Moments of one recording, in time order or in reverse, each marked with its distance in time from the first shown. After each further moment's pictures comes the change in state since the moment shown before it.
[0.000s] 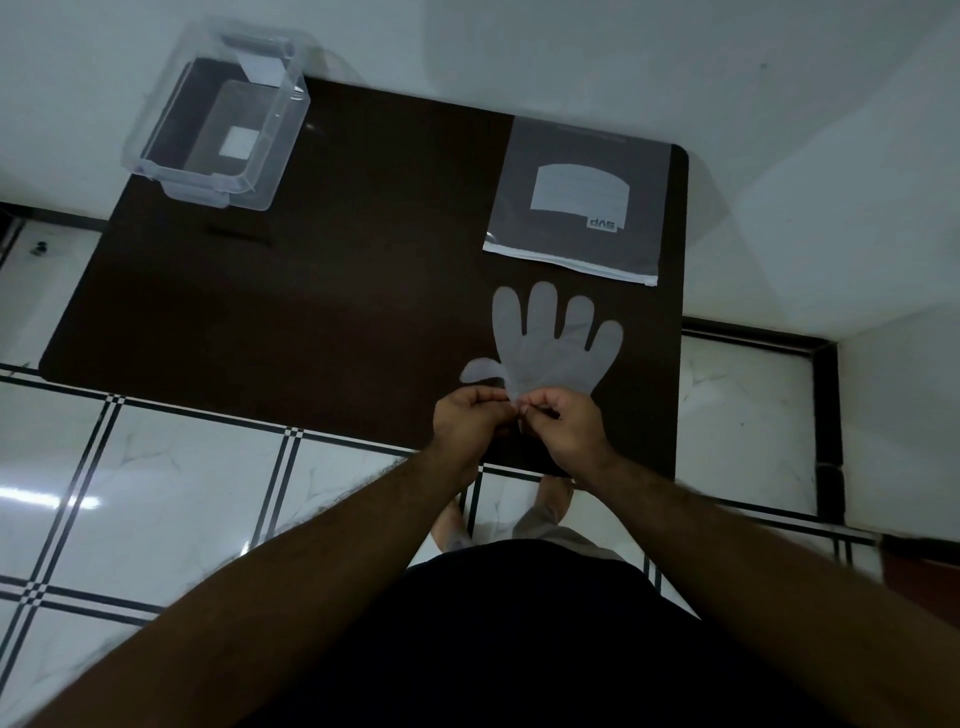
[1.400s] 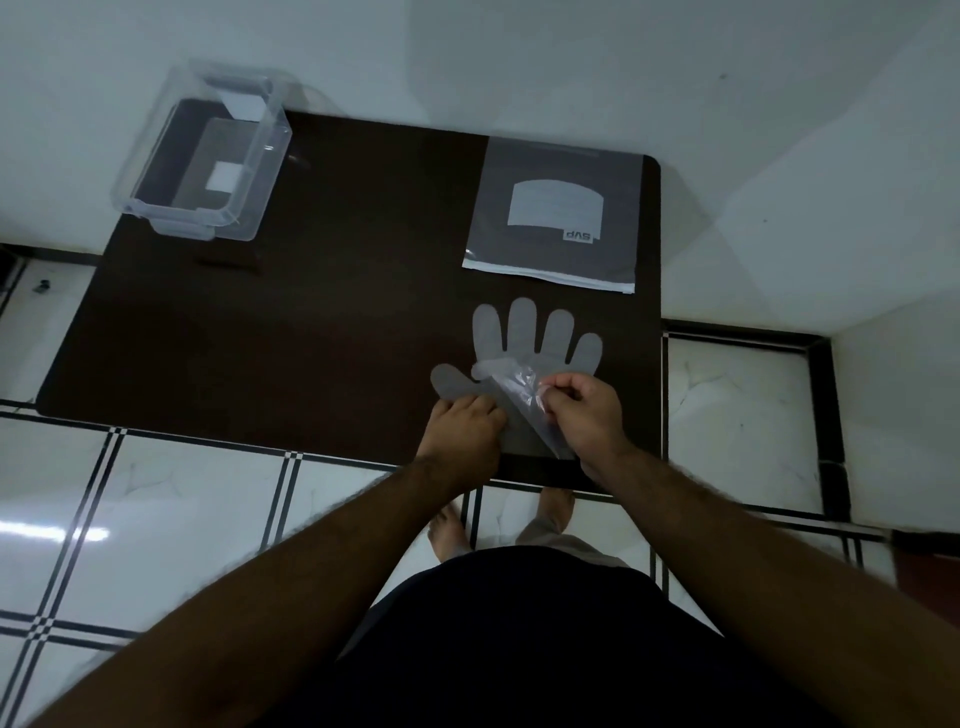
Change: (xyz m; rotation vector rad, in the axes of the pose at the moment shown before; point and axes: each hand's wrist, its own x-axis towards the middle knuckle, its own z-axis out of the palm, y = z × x) left_hand 0.013 0.005 -0.001 1.684 -0.193 0.715; right_hand 0.006 -0.016 -0.039 0.217 0.178 0.200
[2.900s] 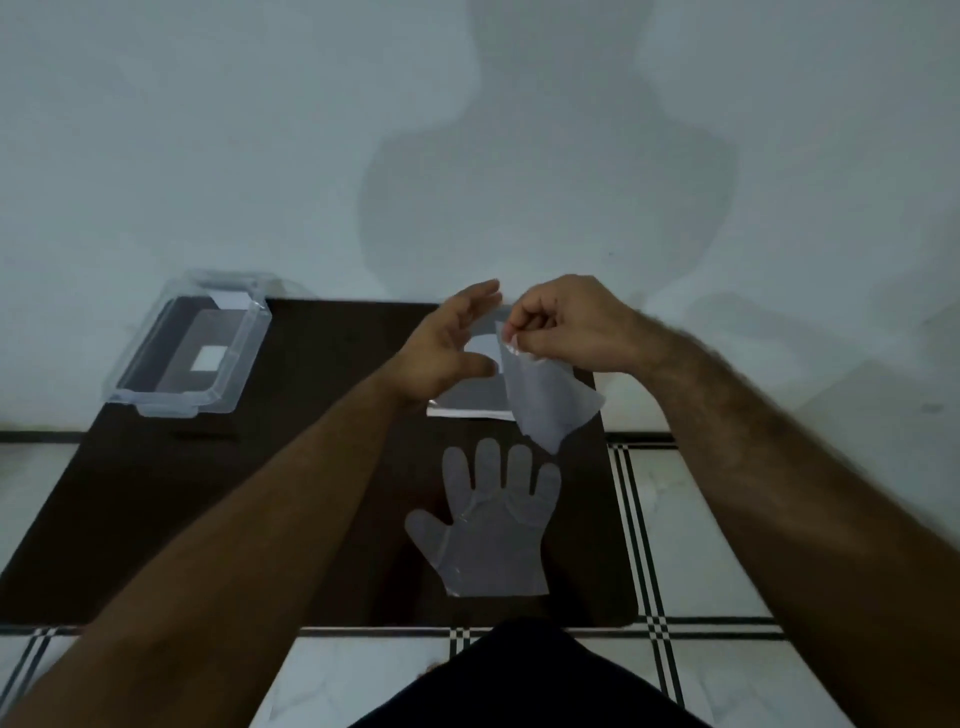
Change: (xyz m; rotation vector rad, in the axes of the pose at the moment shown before) left_hand 0.100 -0.003 -0.260 -1.054 0.174 0.353; right_hand -0.003 -0.290 -0.102 -0.614 -0.176 -0.699
